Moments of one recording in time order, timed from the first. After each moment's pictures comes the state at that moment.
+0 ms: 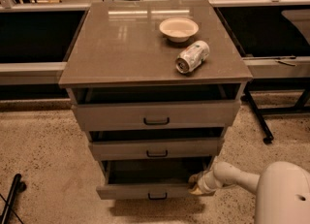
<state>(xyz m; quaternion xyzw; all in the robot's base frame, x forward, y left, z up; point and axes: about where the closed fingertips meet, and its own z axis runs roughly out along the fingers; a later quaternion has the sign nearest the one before) 0.547 -0.193 0.183 -0.68 0.69 0.11 0.24</state>
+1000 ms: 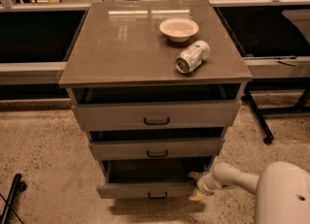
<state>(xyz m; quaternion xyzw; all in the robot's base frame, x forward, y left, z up) 0.547 -0.193 0.183 -0.68 0.69 0.11 0.24</state>
